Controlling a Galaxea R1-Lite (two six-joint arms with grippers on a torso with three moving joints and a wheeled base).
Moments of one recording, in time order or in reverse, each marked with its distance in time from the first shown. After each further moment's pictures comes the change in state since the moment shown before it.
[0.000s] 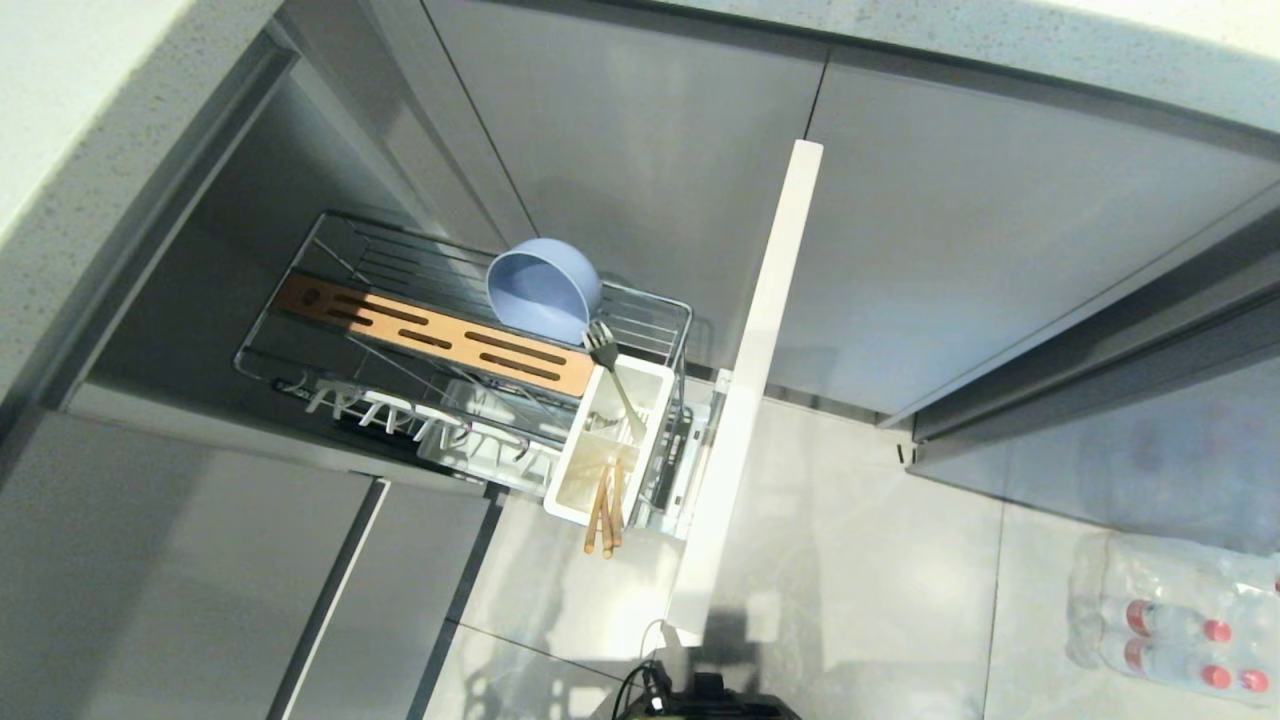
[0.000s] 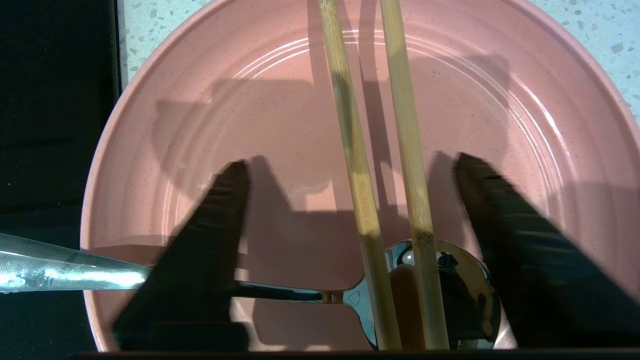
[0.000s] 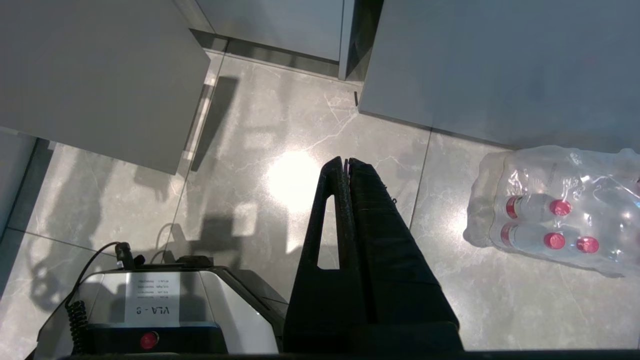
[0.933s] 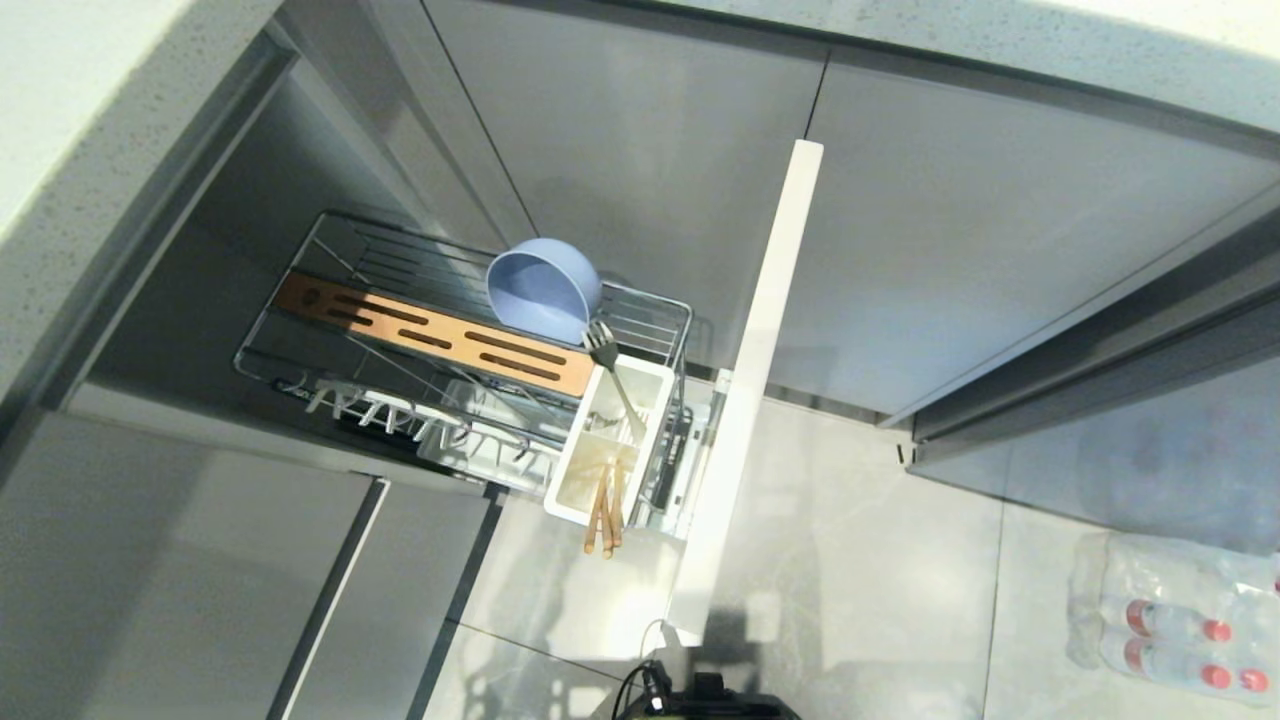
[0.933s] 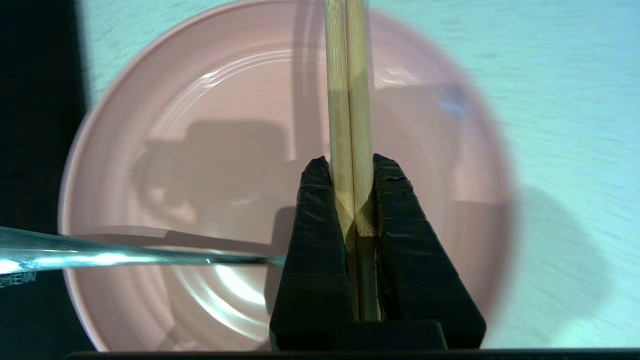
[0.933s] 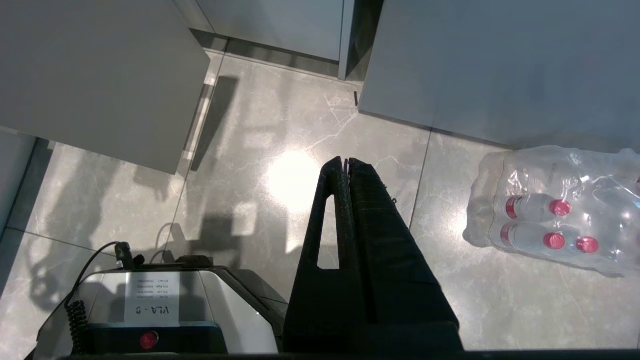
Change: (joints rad) left arm -0.013 -0.068 -0.024 -0.026 -0.040 -0.002; right arm 0.000 0.000 0.000 0.000 0.000 0.000
